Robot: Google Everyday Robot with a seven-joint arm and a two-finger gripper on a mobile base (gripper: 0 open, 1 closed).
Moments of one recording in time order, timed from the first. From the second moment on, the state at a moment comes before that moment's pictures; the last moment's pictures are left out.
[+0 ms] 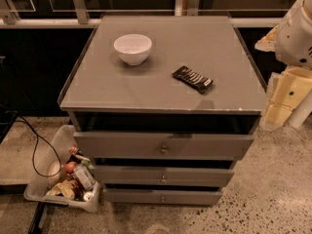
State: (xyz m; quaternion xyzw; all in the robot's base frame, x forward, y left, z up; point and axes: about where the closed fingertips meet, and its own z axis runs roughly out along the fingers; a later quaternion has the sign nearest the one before) arm 0.438 -0.217 0.976 -0.60 0.78 -0.03 0.16
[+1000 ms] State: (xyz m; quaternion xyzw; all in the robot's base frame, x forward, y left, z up) arm 0.426 -0.229 0.921 -0.62 0.76 0.01 0.22
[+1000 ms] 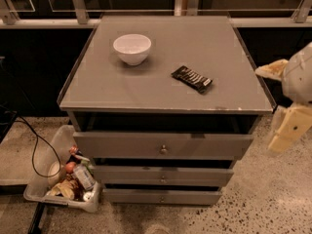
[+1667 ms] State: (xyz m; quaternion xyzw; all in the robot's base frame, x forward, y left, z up) arm 0.423 -0.231 0.884 -0.64 0.72 0.05 0.28
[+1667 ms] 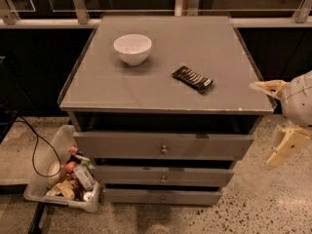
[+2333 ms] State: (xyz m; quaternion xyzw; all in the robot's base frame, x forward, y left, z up) arm 0.421 -0.217 0.859 -0.64 0.72 0.07 0.26
